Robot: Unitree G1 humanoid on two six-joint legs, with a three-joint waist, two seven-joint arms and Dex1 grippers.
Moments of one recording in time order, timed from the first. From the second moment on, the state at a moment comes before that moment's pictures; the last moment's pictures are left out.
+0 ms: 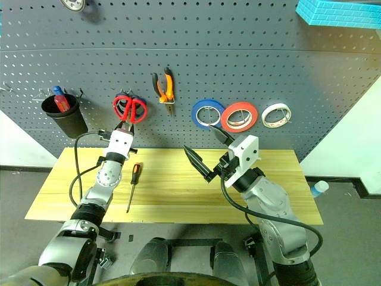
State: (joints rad) left arm -0.43 0.28 0.00 0.70 0.27 -0.47 0.14; right arm 0.01 -0.30 0.09 -0.57 0.42 0.25 0.49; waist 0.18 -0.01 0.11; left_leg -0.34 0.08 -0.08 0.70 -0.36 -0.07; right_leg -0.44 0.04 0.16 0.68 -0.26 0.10
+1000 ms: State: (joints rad) left arm -0.25 0.19 0.10 0.25 -0.08 0.56 -0.12; right arm 0.02 -0.33 0.11 -0.57 0.42 0.28 0.50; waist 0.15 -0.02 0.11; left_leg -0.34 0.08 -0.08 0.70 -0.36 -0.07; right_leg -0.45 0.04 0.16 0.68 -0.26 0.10
